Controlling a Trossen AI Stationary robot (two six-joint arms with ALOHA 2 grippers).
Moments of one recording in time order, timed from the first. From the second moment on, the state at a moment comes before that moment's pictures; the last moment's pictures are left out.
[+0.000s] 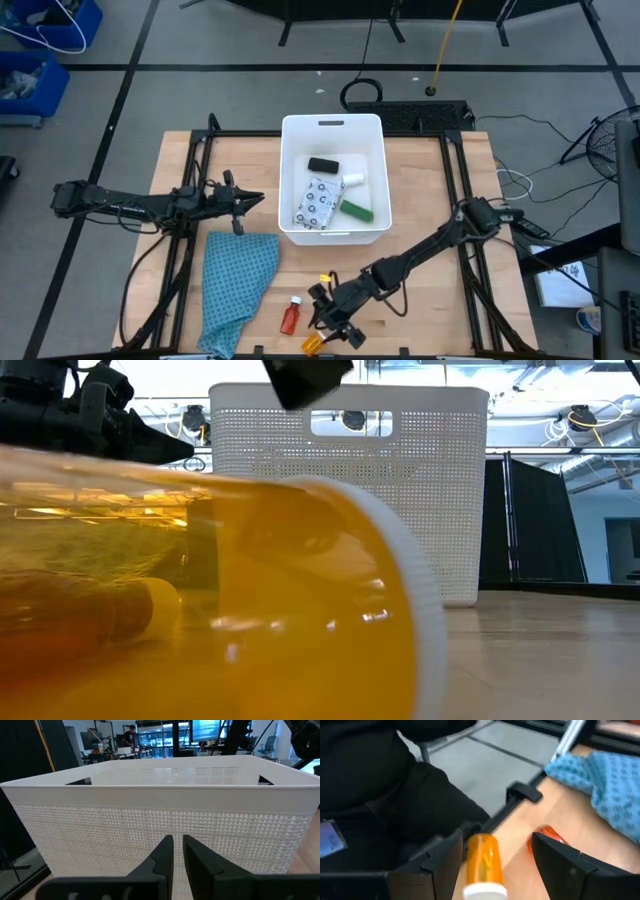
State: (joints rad) left arm -0.02 0.56 0.09 0.46 -0.27 0.04; right arm 0.50 2.01 1.29 0.25 -0.24 -0.05
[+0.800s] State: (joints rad) left arm -0.02 0.56 0.09 0.44 -0.26 0.02; right arm 0.53 2.16 1.29 0.41 -0.16 0.02
